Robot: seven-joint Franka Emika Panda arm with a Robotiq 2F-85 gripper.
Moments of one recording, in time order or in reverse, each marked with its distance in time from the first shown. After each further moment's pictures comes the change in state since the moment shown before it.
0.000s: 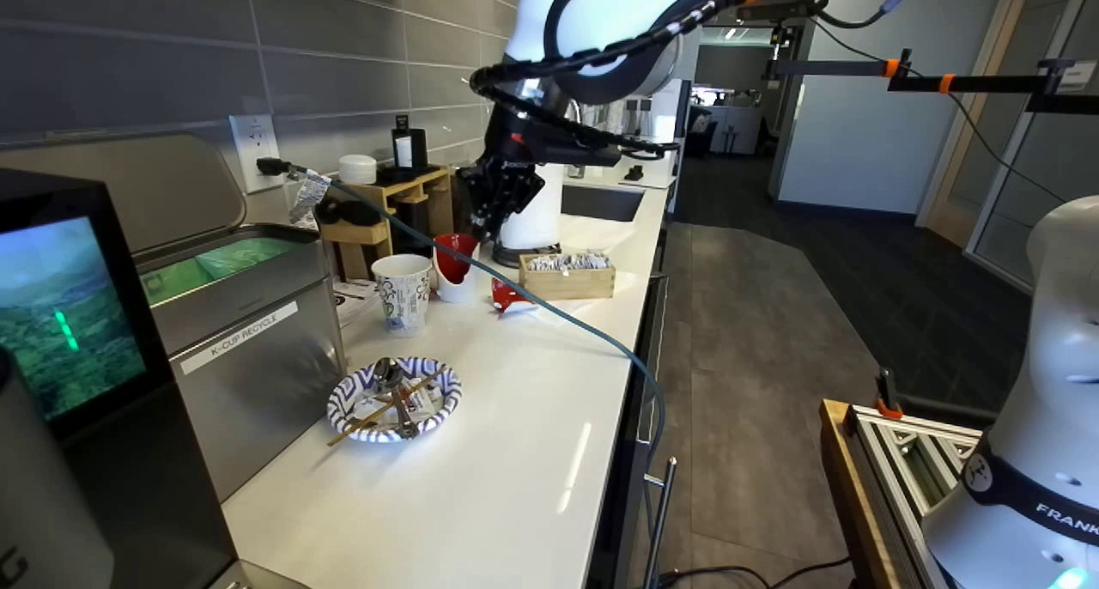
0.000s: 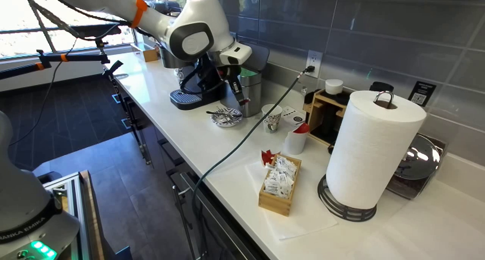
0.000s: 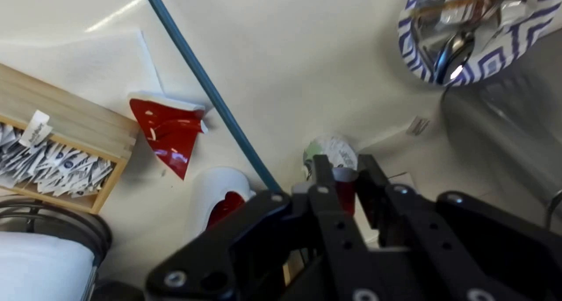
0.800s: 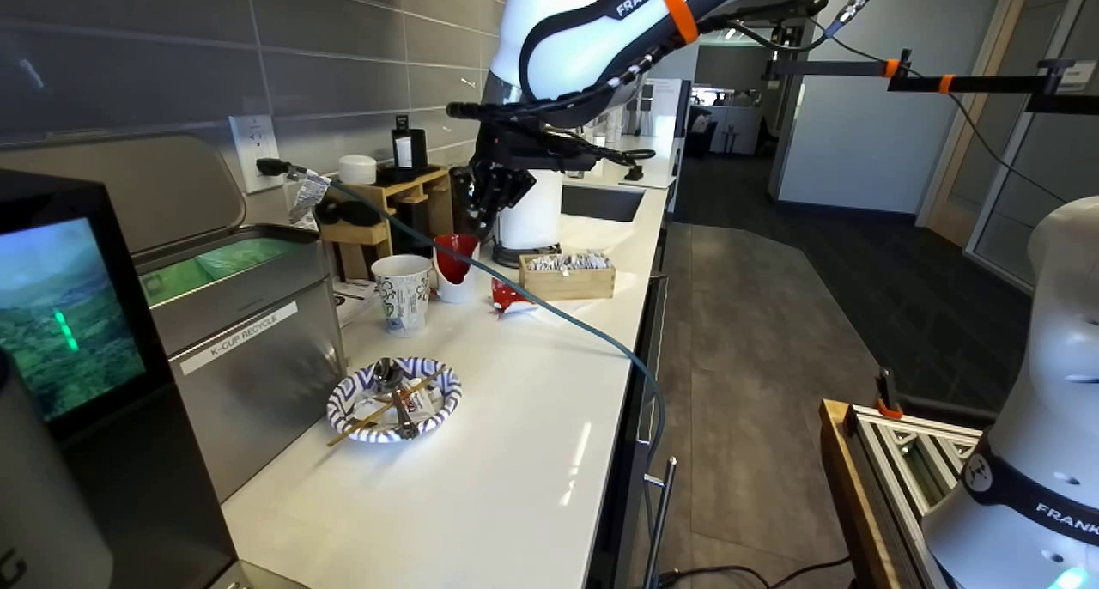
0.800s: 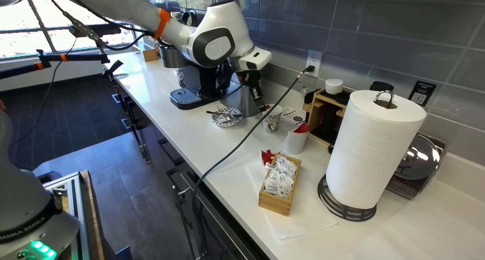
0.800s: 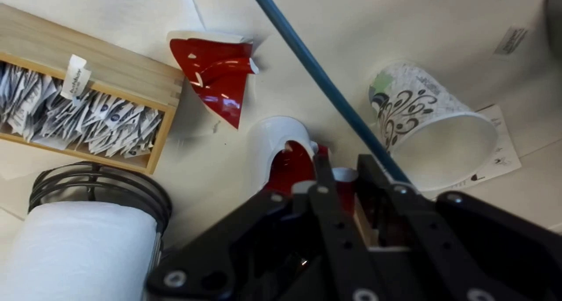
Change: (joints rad) arm -0.016 0.145 -0.069 0.152 -0.098 0.022 0.150
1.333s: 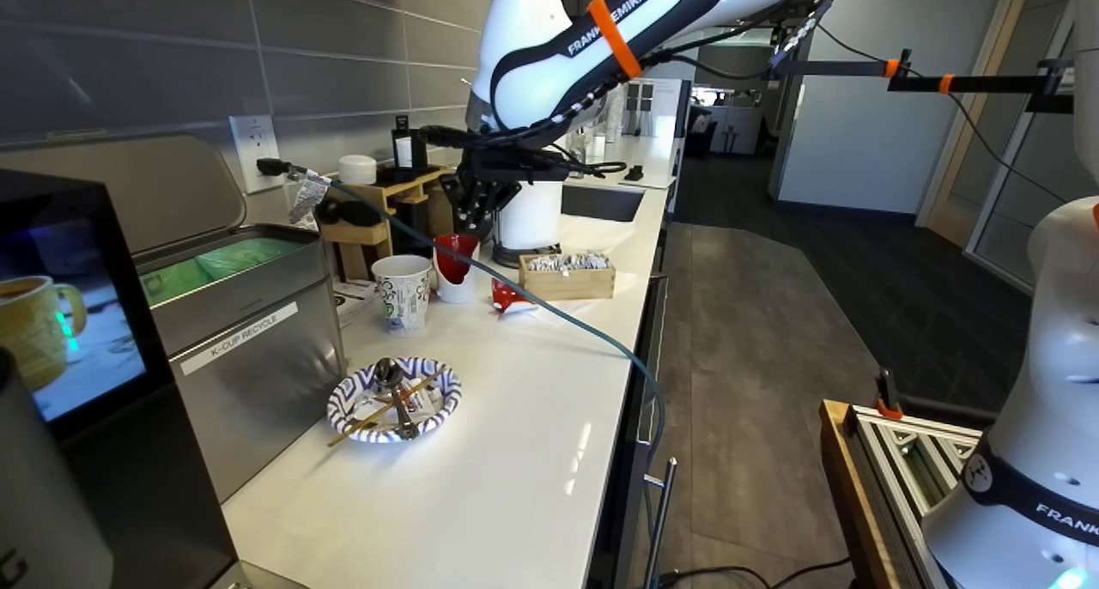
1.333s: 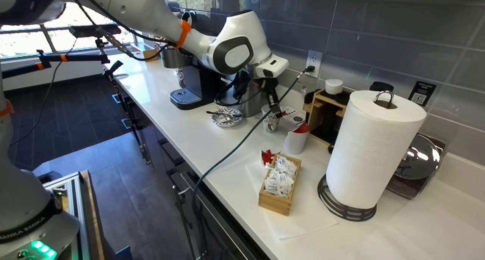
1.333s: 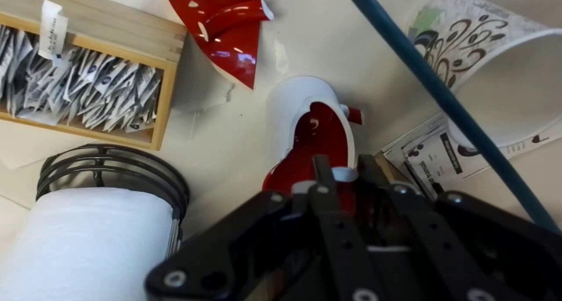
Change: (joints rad) arm 0.004 0.164 -0.054 0.172 -0.003 -0.003 0.065
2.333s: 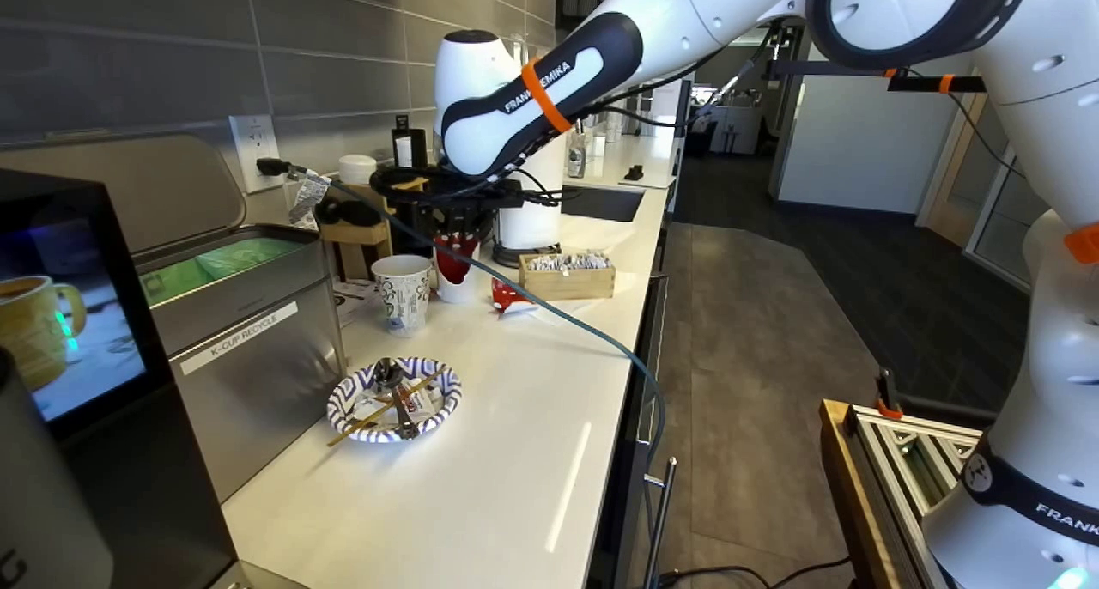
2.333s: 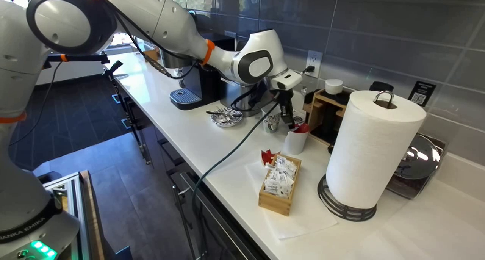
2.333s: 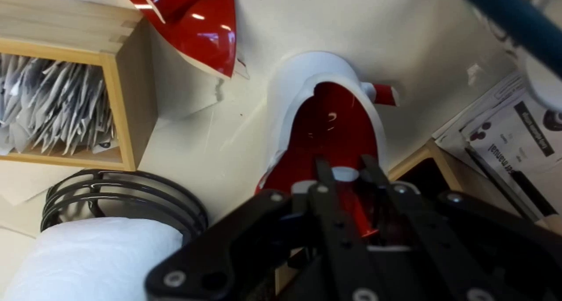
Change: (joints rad) arm 0.044 0.275 -0.081 0.314 0.000 -0.128 0.207
